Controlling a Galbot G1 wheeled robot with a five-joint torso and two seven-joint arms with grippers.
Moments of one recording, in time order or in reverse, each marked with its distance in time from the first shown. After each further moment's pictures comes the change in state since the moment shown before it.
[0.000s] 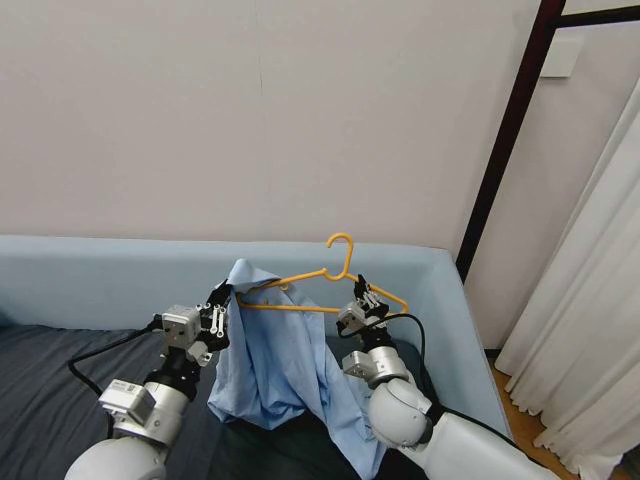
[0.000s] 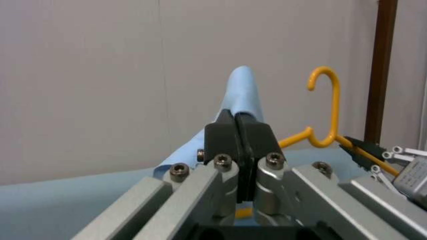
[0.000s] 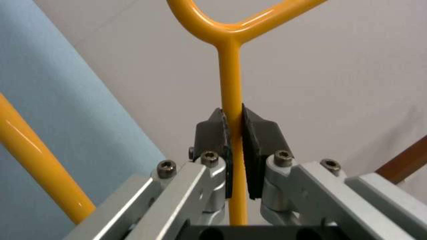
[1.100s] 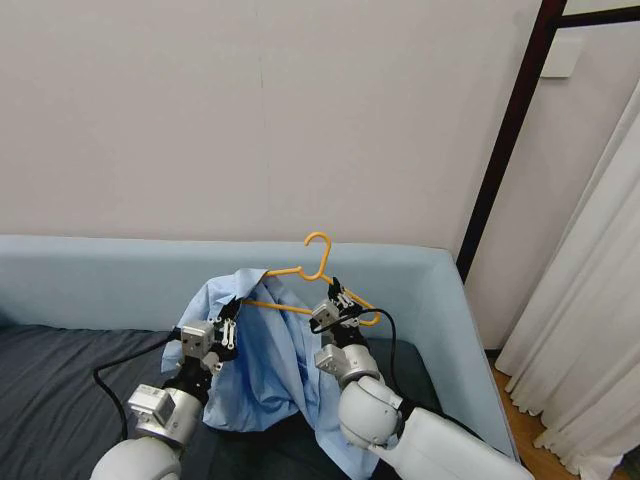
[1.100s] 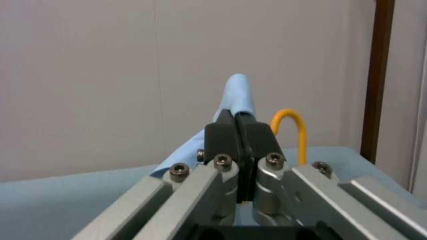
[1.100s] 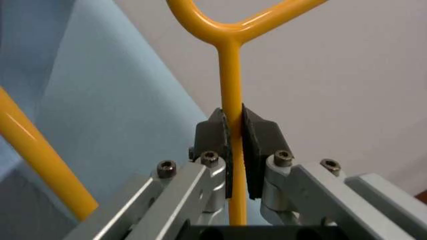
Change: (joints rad) left arm -0.045 -0.036 0.050 0.087 0.032 -0.055 0.043; right arm -0.012 0.099 -0.110 -0.073 0.079 -0.023 0.025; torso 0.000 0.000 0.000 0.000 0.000
